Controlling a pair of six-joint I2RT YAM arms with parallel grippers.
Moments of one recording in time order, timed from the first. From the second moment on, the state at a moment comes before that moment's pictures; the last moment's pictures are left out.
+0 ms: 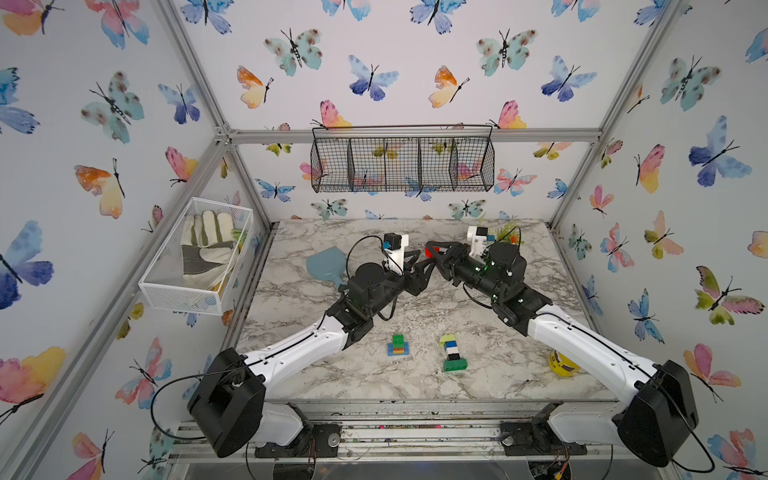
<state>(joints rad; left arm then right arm) -0.76 1.39 0.92 0.50 0.05 -0.34 0.65 1.32 1.02 0.22 -0.25 1.32</state>
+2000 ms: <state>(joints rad) -0.69 1.06 0.78 0.09 0.60 0.64 0.53 1.47 1.53 -1.00 -0.94 -0.06</state>
